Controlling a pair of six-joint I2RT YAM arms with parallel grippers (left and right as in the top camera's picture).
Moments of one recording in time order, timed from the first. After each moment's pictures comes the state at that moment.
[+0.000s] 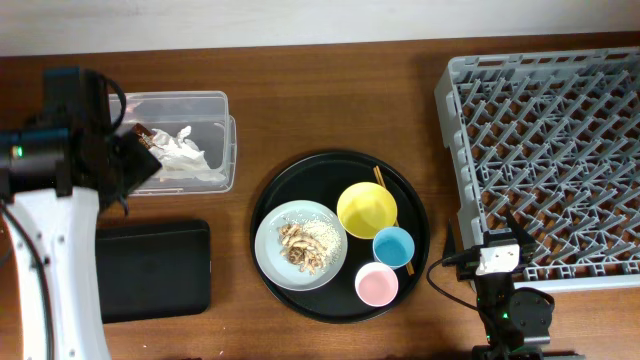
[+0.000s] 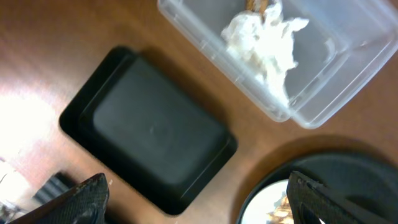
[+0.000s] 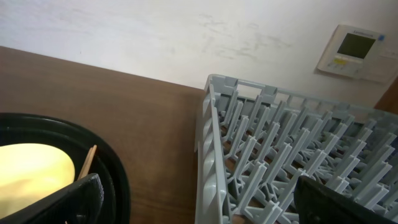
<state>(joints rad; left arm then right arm) 0.09 1.48 1.79 -1.57 -0.24 -0.64 0.00 0.01 0.01 -0.07 -0.02 -0.21</state>
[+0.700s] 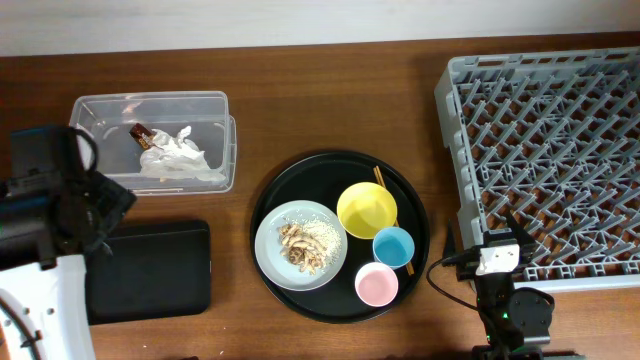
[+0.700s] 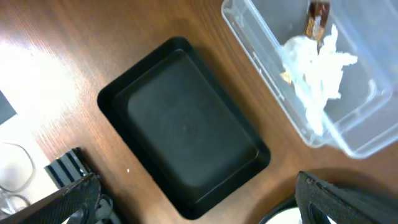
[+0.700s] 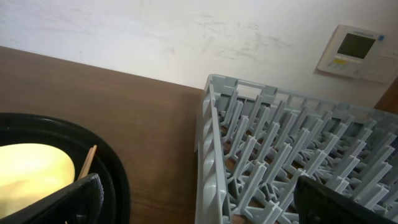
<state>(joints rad) 0.23 1.28 1.59 -1.51 -0.29 -0.73 0.00 0.01 0.01 -0.07 -0.02 -0.21</state>
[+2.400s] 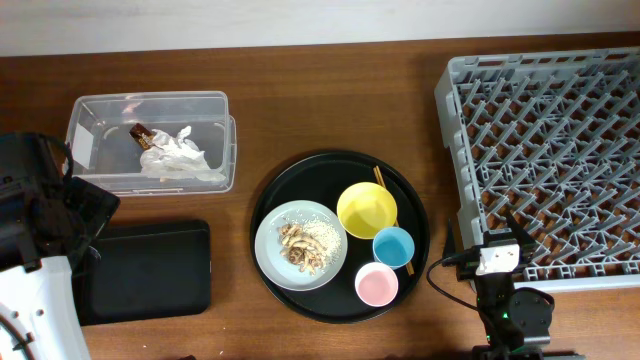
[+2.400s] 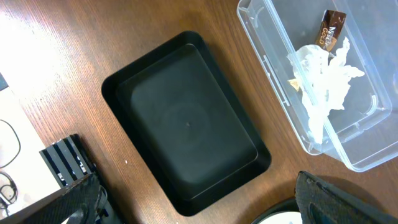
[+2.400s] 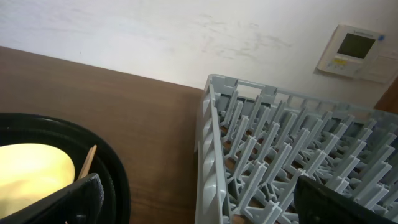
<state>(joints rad) 0.33 1.28 1.59 -1.53 -0.23 -0.74 0.00 0.01 0.01 -0.07 -0.02 -0.21</state>
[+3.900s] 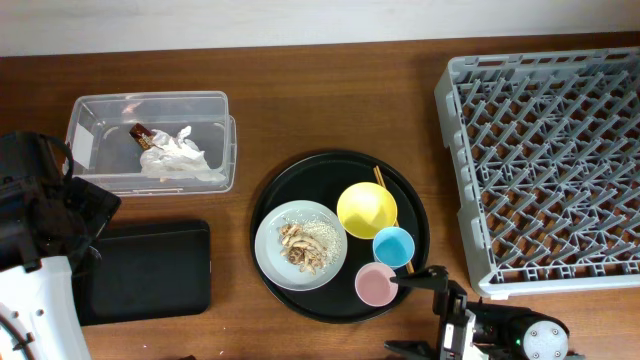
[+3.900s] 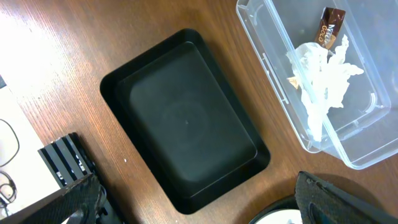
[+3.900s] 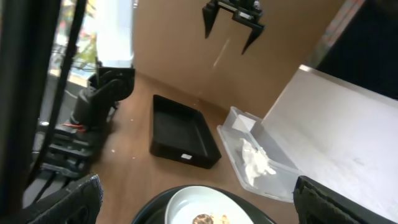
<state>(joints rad) 0.33 1.28 1.59 -1.53 -0.22 -0.74 0.00 0.01 0.01 0.32 -1.41 -0.17</state>
